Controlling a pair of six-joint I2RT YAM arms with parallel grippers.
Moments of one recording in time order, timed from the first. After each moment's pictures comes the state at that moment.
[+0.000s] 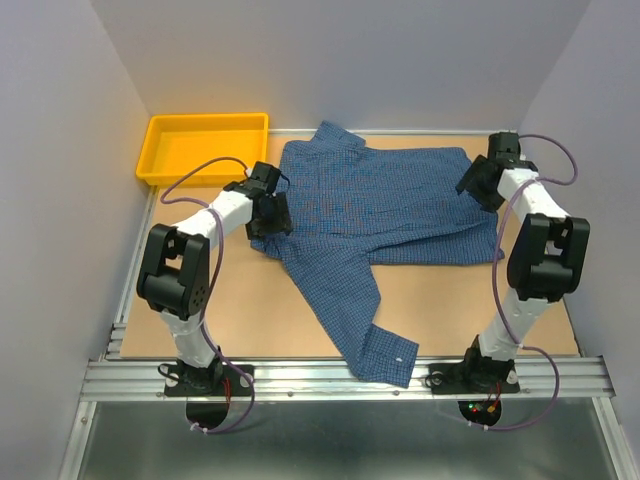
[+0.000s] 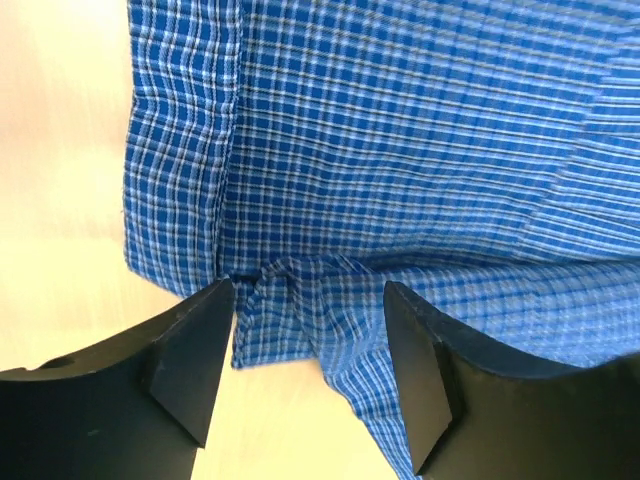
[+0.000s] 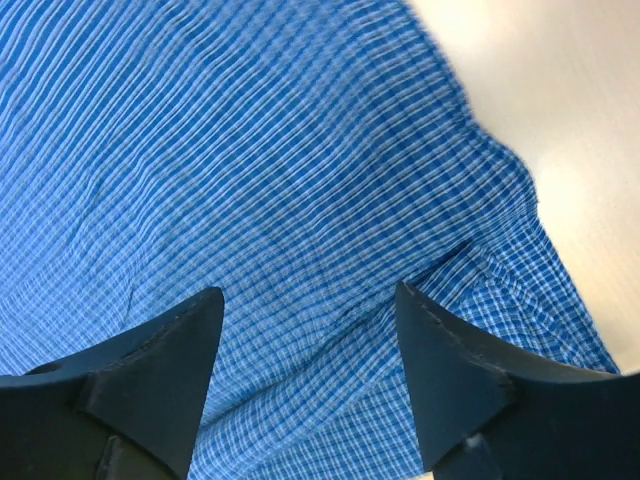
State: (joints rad) left arm -0.36 1.78 1.25 -0.61 -0.06 -0.53; right arm -0.14 1.86 1.47 -0.59 0.12 0.54
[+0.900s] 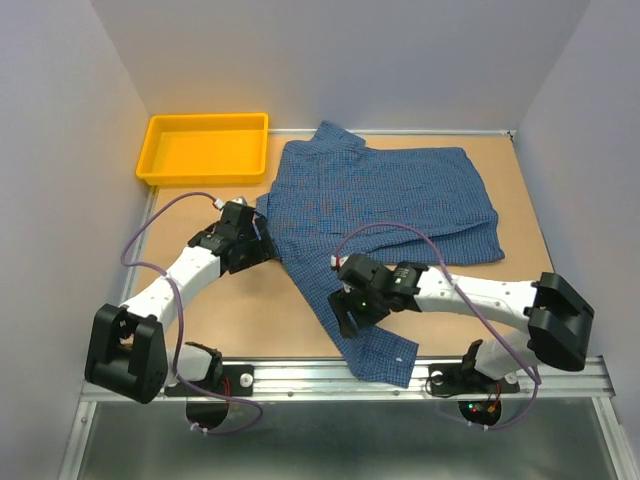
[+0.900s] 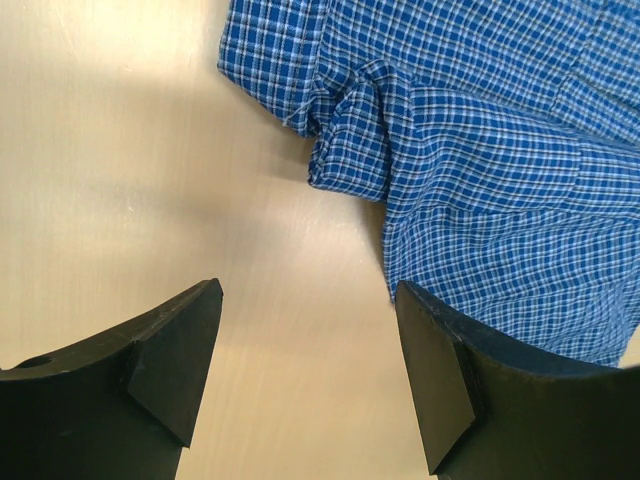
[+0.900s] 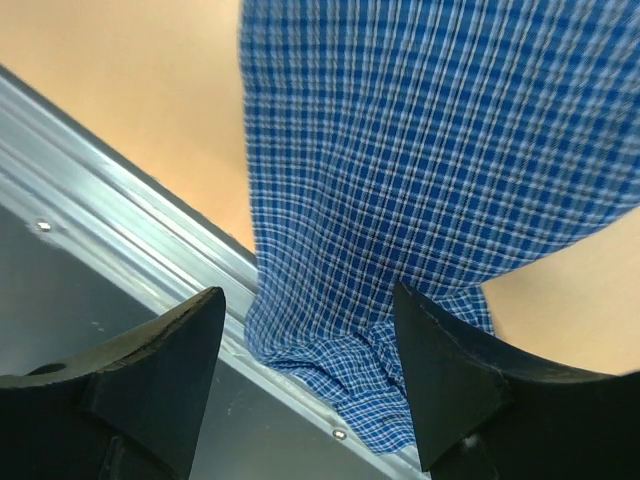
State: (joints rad) left arm -0.36 1.26 0.80 -0.52 -0.08 -0.65; right arm 1.06 1.39 0.92 -0.62 -0.07 0.53
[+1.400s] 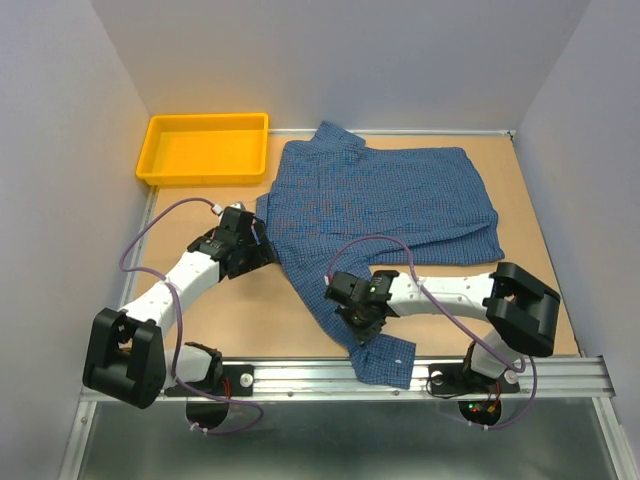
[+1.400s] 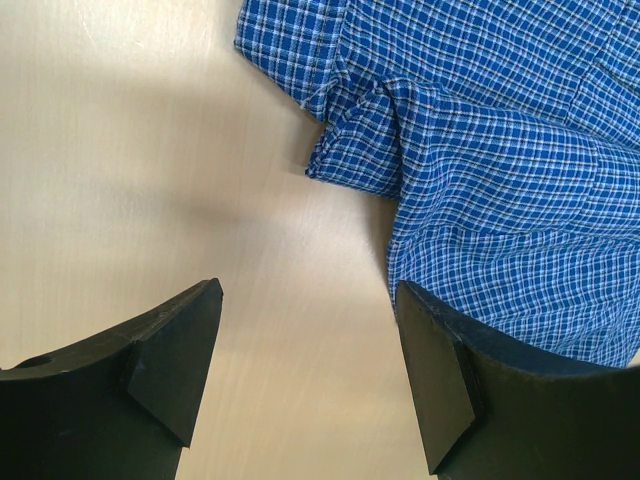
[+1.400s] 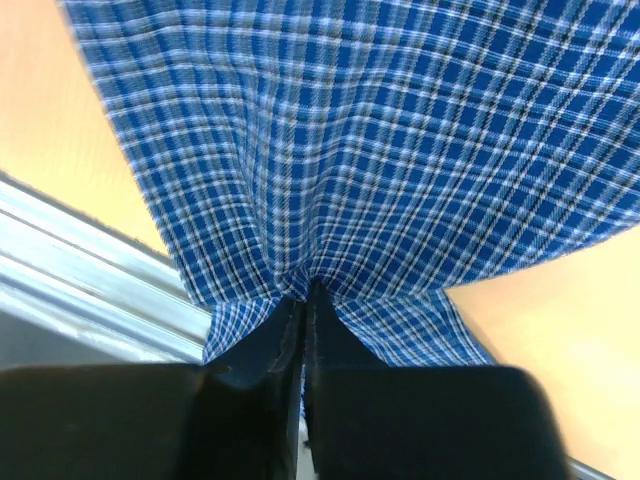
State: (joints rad) left arm -0.36 1.23 0.75 -0.50 -0.09 -0.67; right arm 1.15 1.60 0.93 -0.69 -0.02 0.57
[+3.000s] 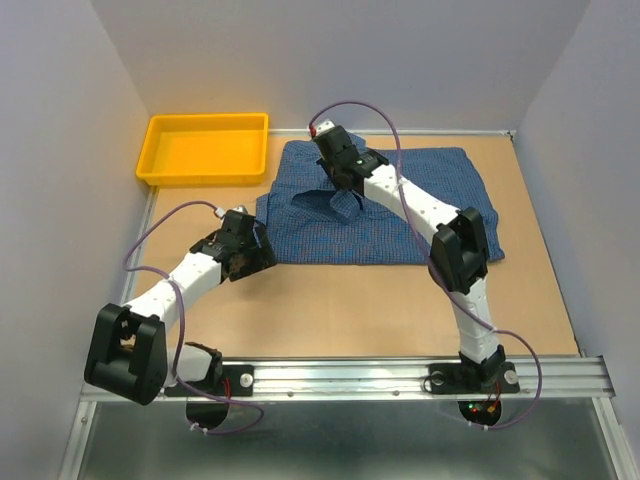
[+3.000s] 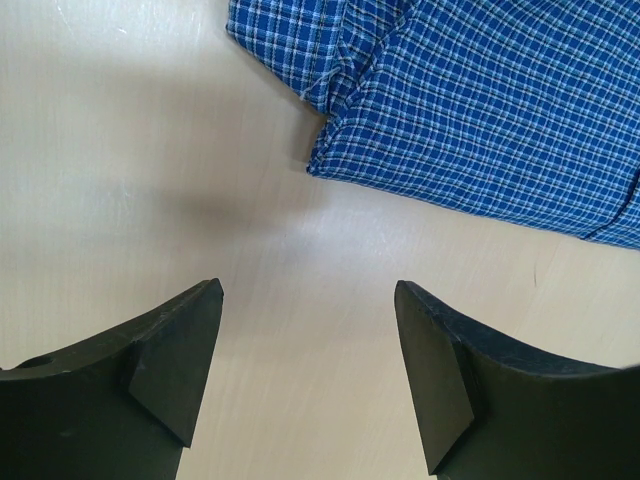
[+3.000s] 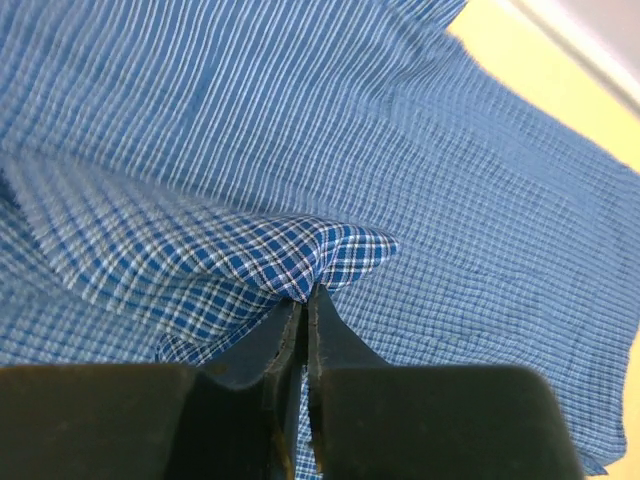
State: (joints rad) left arm -0.36 1.24 0.71 -0.46 -0.07 -0.66; right arm 0.67 2.17 2.07 -0.64 0.47 -0.08
